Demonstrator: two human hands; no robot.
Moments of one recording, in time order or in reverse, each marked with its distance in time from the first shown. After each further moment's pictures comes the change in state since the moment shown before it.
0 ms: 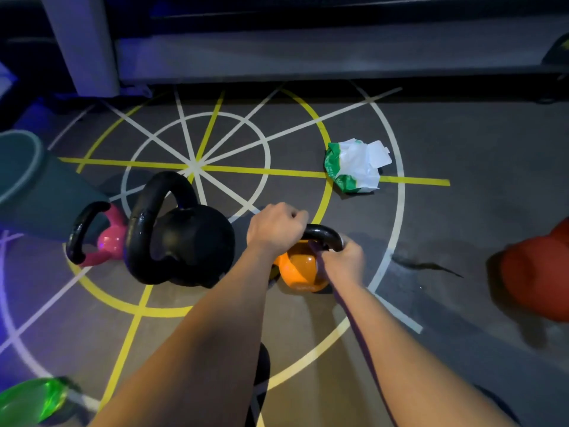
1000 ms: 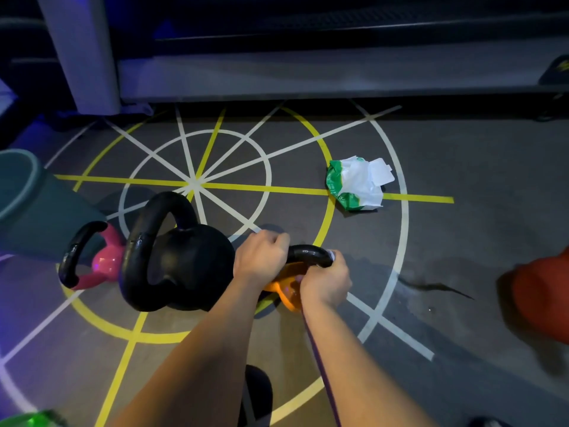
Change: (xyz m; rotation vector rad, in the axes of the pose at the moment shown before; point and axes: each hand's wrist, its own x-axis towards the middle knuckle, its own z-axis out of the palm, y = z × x) left_hand -0.003 -0.032 -0.003 -0.069 -0.001 -0.132; right_hand -0.028 -0.030 0.044 0.057 0.270 0.063
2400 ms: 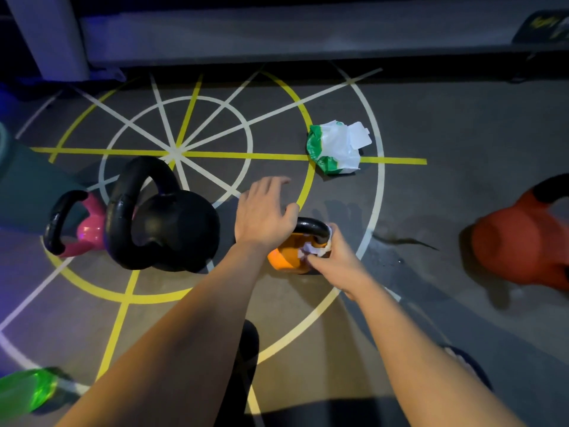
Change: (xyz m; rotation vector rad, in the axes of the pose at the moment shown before) left_hand -0.024 0.027 0.022 0.113 0.208 0.298; right_hand 0.042 0.055 -0.088 -0.110 -0.754 -0.217
